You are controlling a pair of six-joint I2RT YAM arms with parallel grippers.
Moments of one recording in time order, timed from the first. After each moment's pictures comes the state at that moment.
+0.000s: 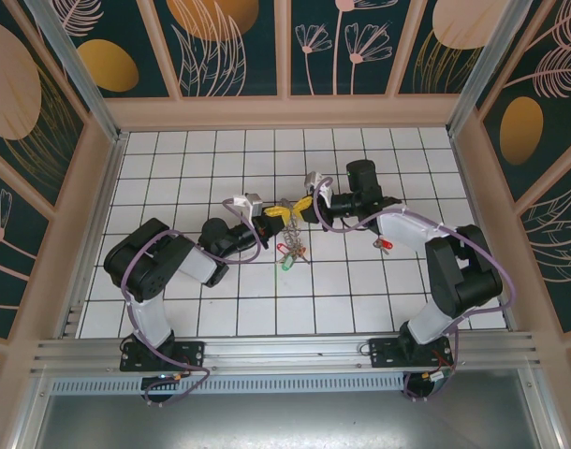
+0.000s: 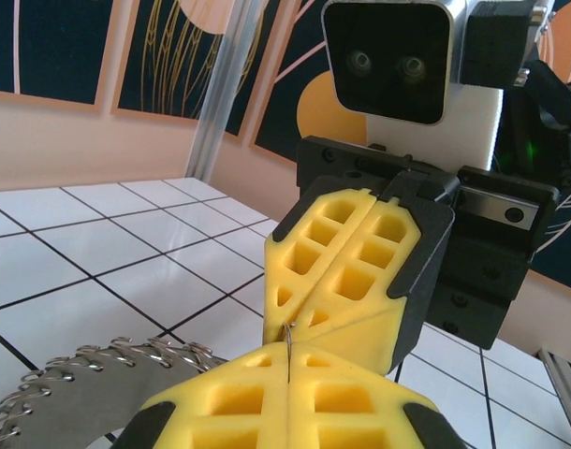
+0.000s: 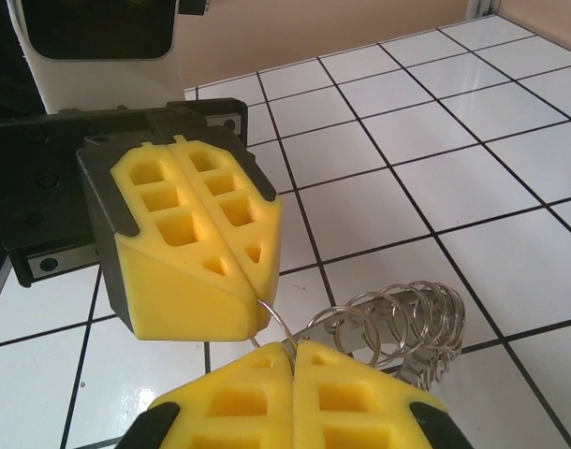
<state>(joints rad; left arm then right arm) -0.61 1.84 0.51 1.48 0.49 -0.43 0.42 1.61 0.94 0.05 -0.97 -0.41</state>
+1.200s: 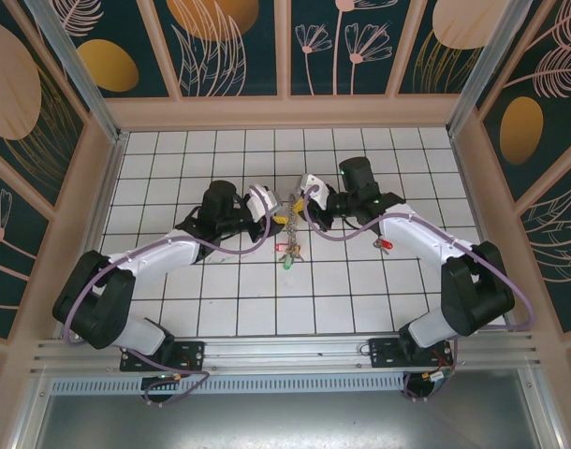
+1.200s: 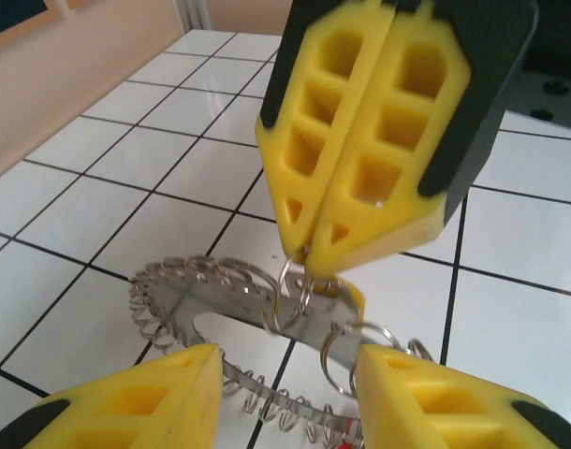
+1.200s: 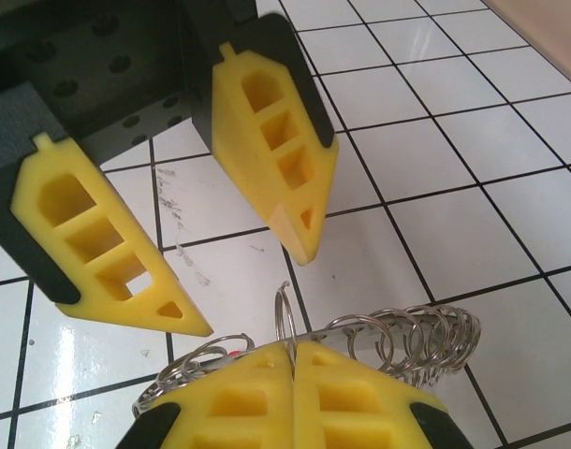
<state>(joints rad) -0.57 1.47 0.79 0.25 0.54 0.31 0.50 1.49 1.01 -0.20 -0.70 -0.57</state>
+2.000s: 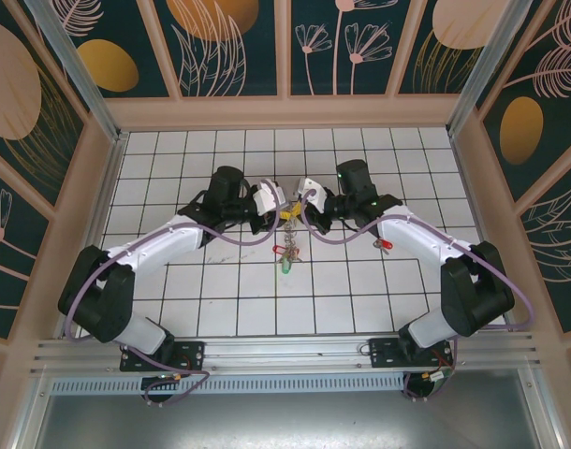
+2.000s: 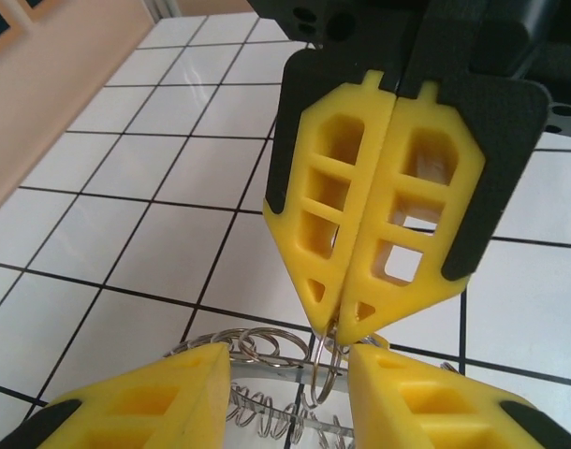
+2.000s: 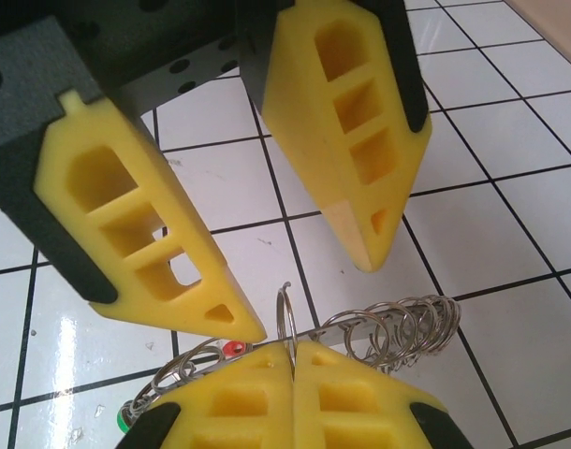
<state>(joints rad) -0.57 1.52 0.98 -0.01 0.55 0.52 0.52 1.49 1.00 -0.20 -0.68 -0.58</state>
